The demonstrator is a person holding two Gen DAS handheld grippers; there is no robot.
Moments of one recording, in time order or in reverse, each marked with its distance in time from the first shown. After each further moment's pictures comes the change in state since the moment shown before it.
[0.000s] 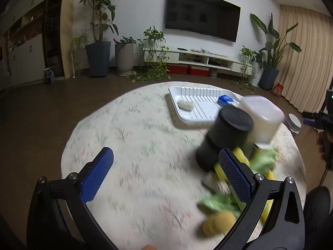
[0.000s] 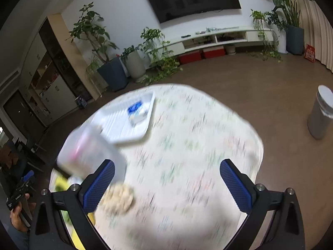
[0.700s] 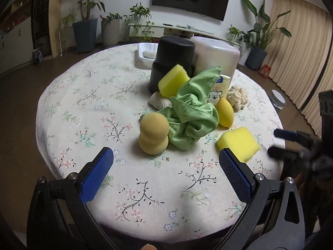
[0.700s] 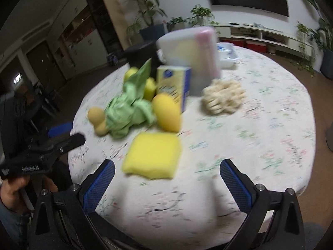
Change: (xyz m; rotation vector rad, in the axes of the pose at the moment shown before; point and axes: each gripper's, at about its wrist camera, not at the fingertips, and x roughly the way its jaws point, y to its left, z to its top) left arm -0.029 -0.070 -0.097 -0.008 0.160 -0.077; right arm -0.005 0.162 -0.169 -0.279 0.154 0.099
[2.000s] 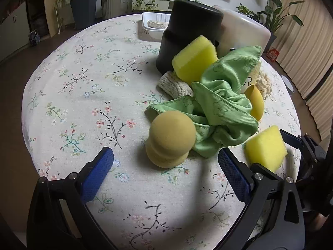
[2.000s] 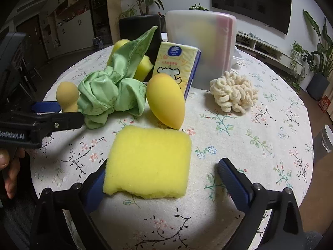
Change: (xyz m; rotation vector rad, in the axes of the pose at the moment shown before) left arm 0.063 0.020 0.022 -0.014 0.202 0.012; right arm 0.046 0.024 -0.009 -0.115 0.029 -0.203
